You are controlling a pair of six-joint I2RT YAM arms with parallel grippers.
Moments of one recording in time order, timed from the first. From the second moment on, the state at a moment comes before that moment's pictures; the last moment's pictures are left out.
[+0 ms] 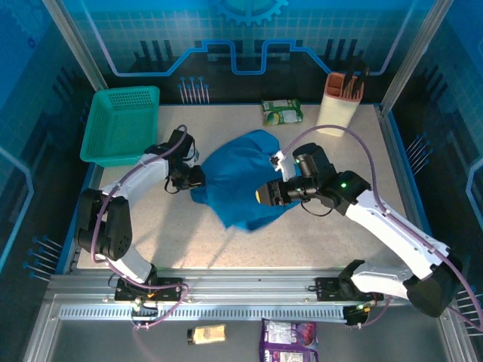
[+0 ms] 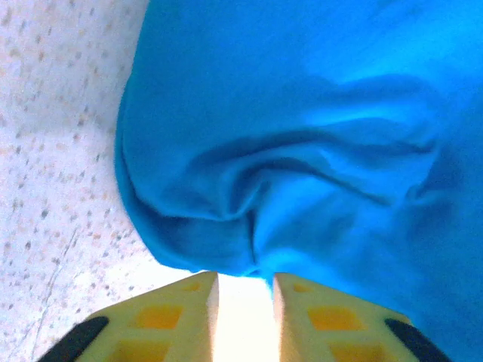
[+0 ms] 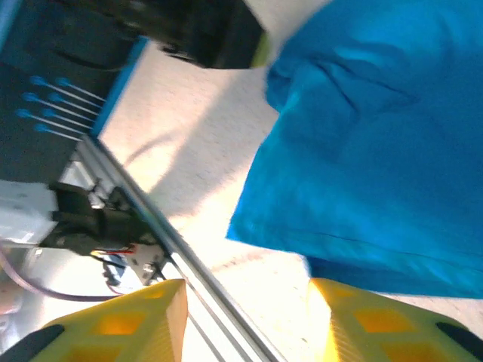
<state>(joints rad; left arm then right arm) -0.24 1.61 1.16 -0.81 0.20 -0.39 0.65 1.17 1.10 -0.72 -0.41 0.41</state>
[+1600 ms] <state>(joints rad) -0.78 1.73 1.17 -0.46 0.25 -0.45 0.18 1.53 0.95 -0.55 -0.18 0.64</state>
